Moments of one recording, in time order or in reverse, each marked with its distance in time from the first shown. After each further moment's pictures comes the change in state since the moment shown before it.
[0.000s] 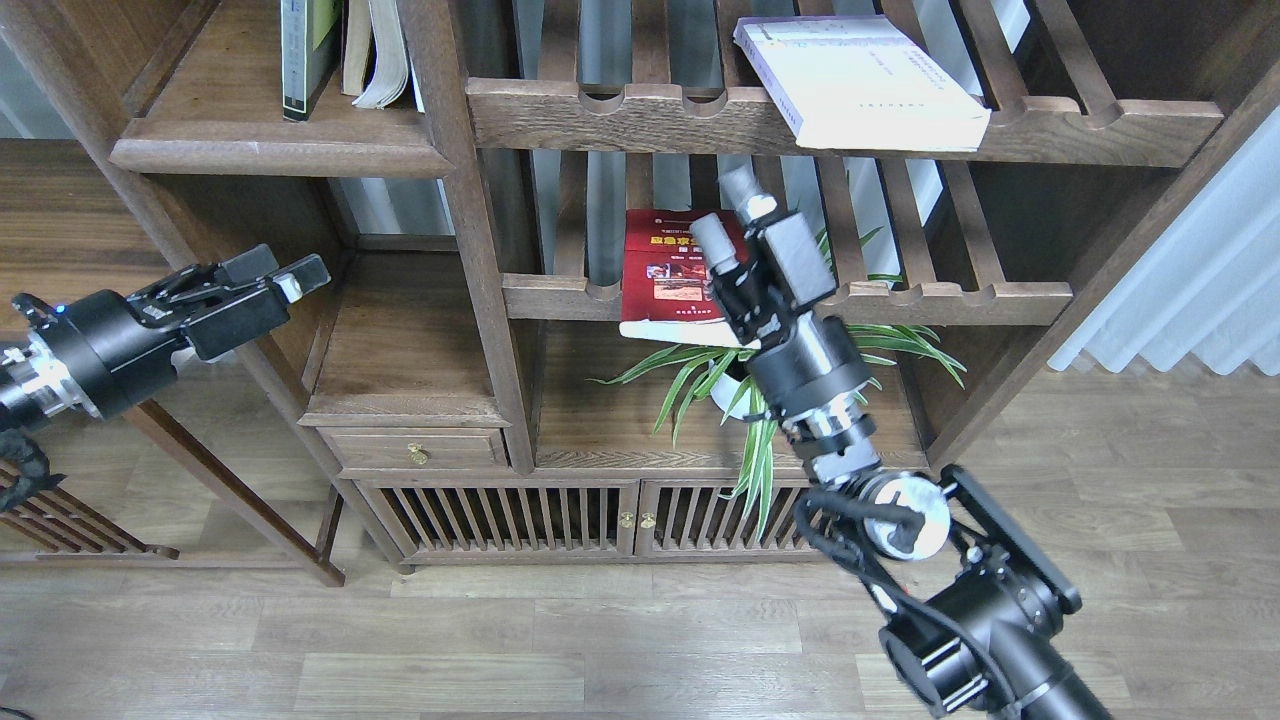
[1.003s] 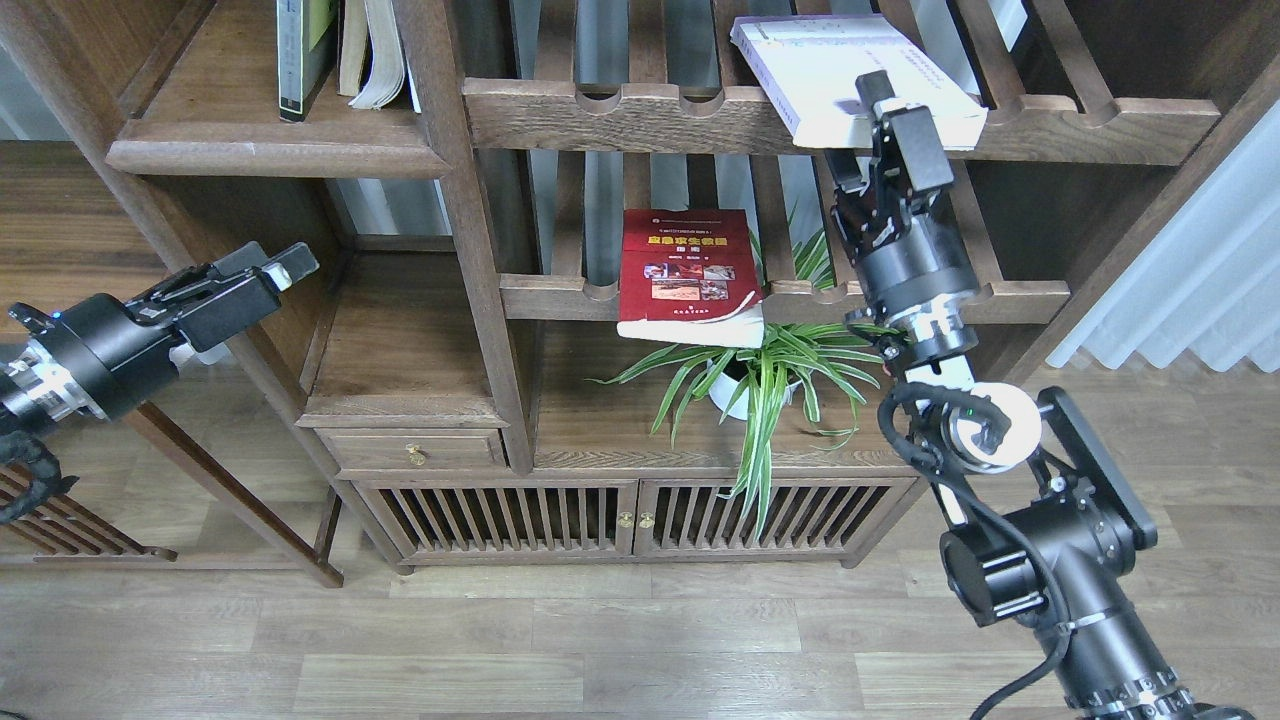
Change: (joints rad) left arm 0.041 -0.065 -0.014 0.015 0.000 0.000 -0.001; right arm 0.094 -0.056 0.168 -0.043 0.067 -0.228 -0.002
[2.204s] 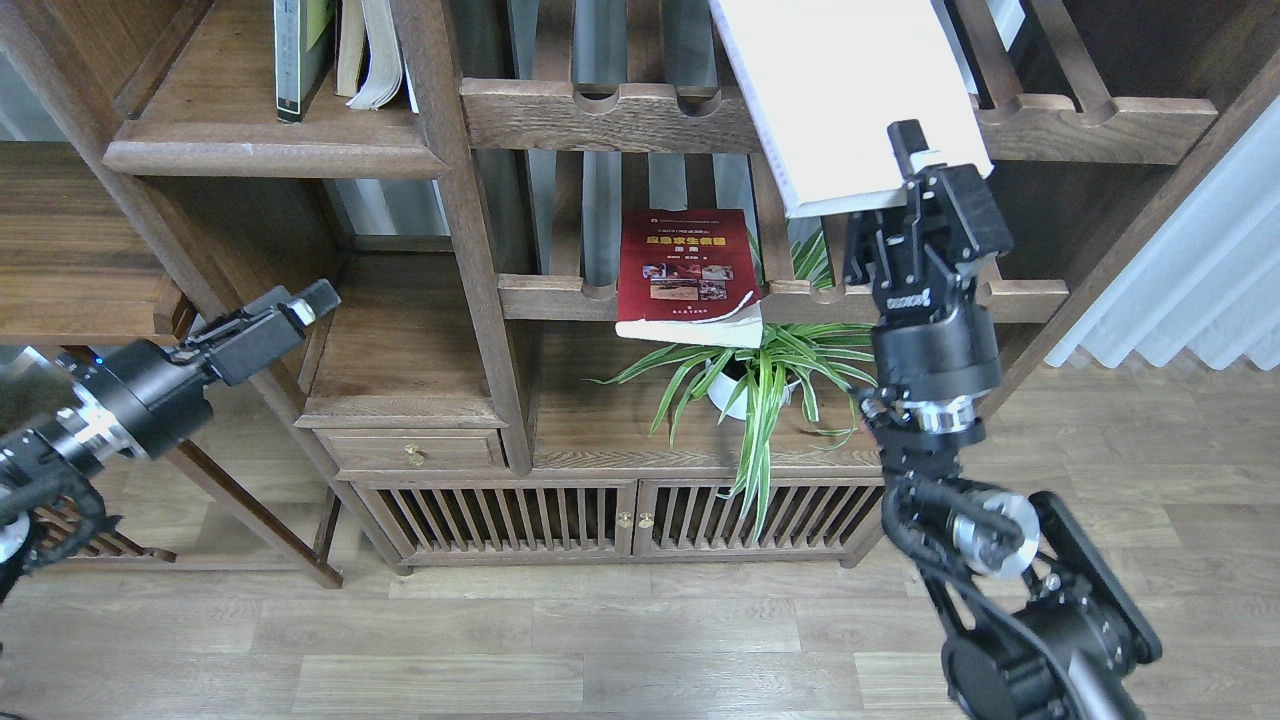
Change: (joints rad) left arm 0.043 -0.220 0.007 0.048 -0.109 0.000 -0.003; right arm -0.339 -0.003 -0.259 0.316 0.164 0.421 -0.014
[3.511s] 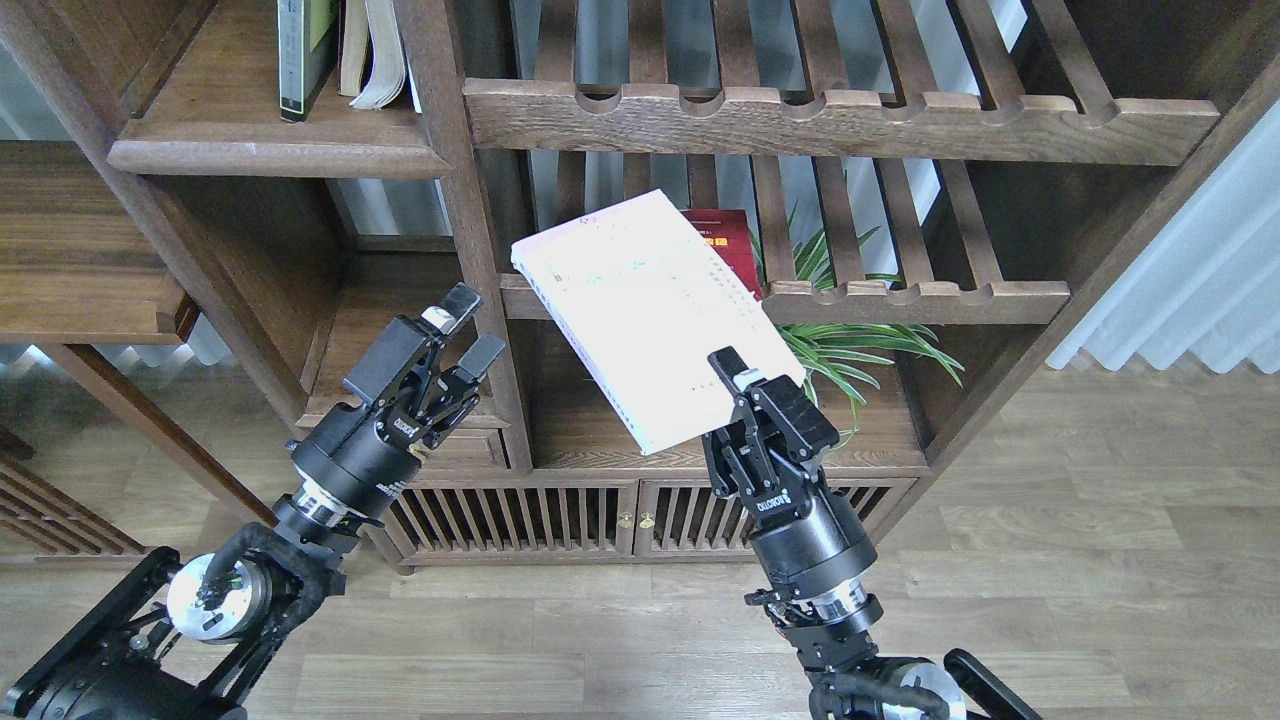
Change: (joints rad) left arm 0.059 -0.278 0.201 -0.089 -0.393 0.000 -0.018; right arm -0.205 0.014 -0.159 -0.123 -0.048 0.000 -0.049
